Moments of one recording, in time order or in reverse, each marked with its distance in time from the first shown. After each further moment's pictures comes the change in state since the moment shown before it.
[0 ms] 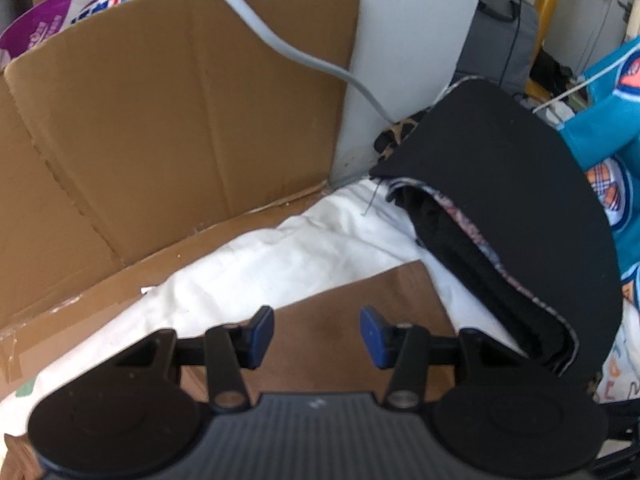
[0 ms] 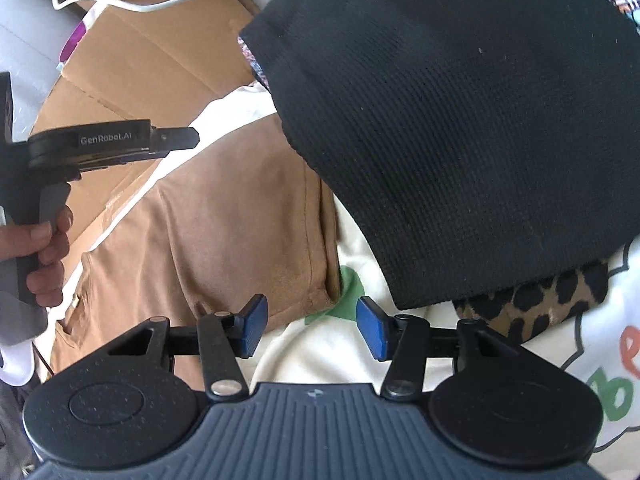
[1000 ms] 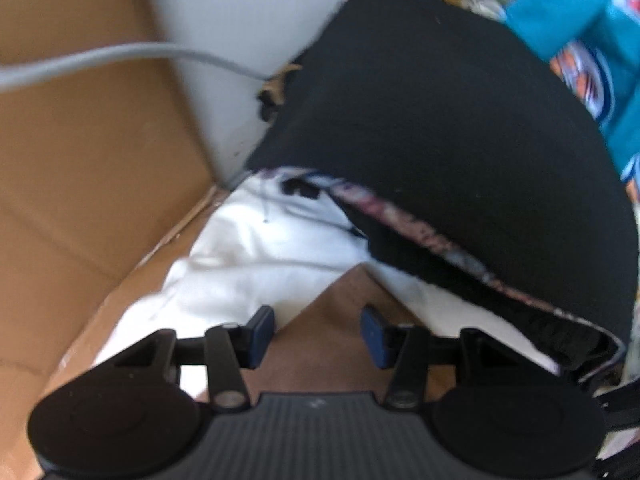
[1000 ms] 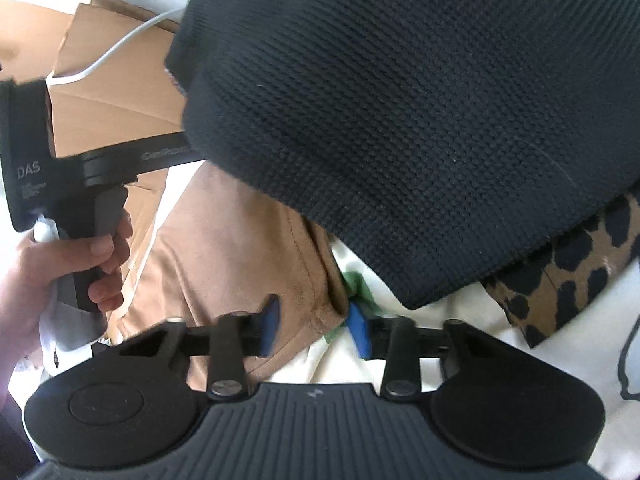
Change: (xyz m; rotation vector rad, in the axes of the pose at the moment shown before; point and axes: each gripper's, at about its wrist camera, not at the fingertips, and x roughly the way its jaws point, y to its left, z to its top) left arm 0.075 -0.063 0.033 0.358 0.119 -0.091; right arm 0.028 -0.029 -0.001 0.297 0.010 0.129
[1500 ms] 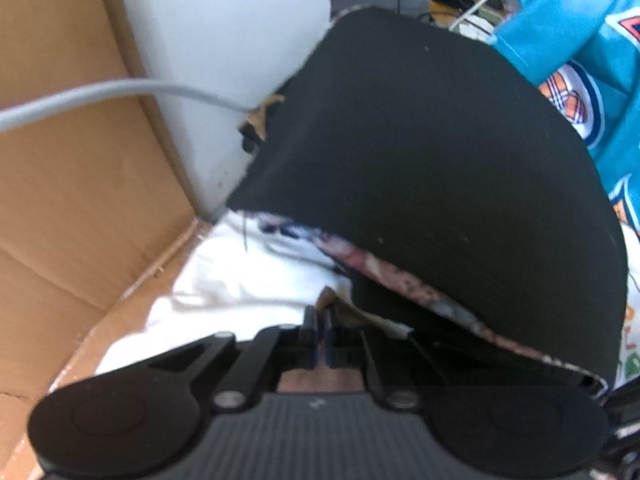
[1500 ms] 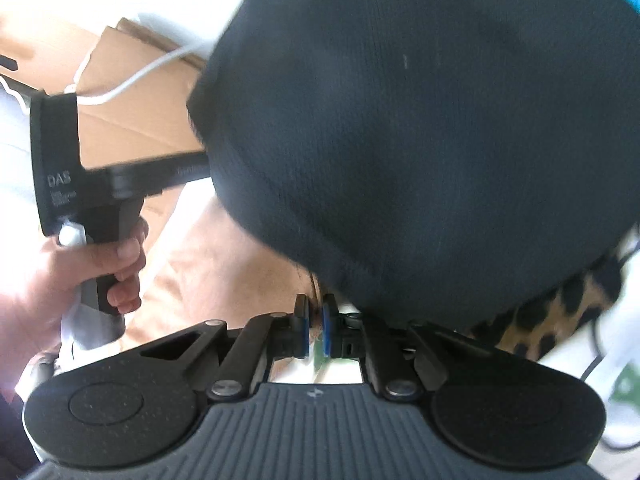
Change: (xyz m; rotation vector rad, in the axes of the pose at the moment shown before) left arm -0.004 0.006 0.009 -0.028 -0.083 -0.028; right arm -0.027 0.020 0.012 -0.087 -0.105 -0.034
